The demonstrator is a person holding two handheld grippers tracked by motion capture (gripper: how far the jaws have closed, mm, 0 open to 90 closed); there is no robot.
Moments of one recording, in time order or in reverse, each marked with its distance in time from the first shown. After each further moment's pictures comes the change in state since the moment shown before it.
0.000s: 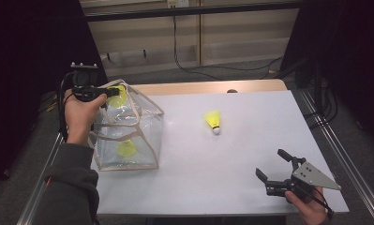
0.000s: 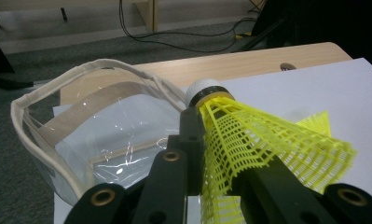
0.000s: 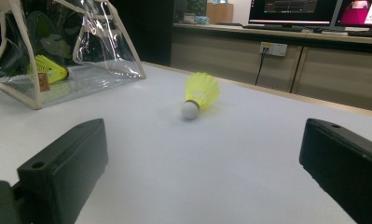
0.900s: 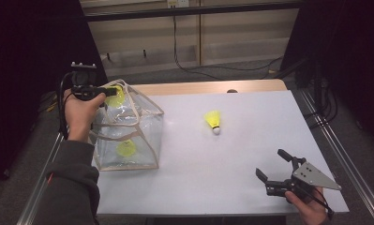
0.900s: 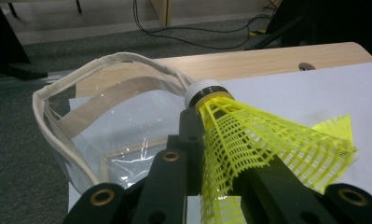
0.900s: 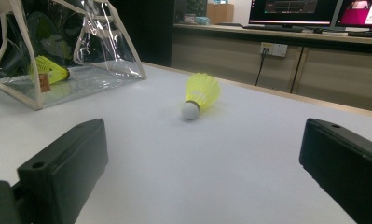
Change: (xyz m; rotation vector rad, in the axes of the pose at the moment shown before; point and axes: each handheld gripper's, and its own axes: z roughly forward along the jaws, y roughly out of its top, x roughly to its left) left arm 0.010 0.000 0.007 0.015 0.050 -0.031; right arm 0.000 0.000 0.000 -0.002 0.002 0.002
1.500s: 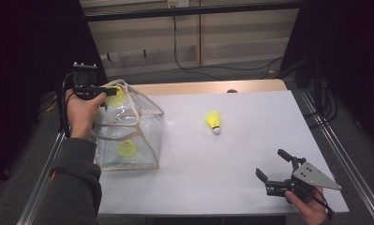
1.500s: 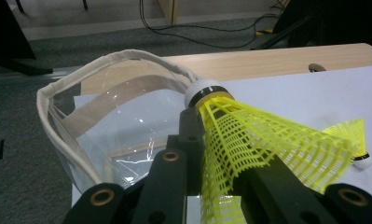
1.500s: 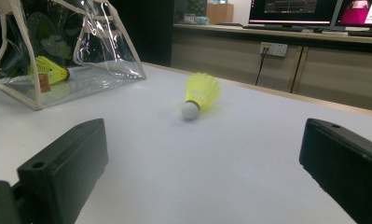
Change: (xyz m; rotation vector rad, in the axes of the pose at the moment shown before) left arm 0.005 0.000 0.011 0.006 0.021 -0.021; right arm 0.000 0.000 0.000 -0.001 0.000 0.002
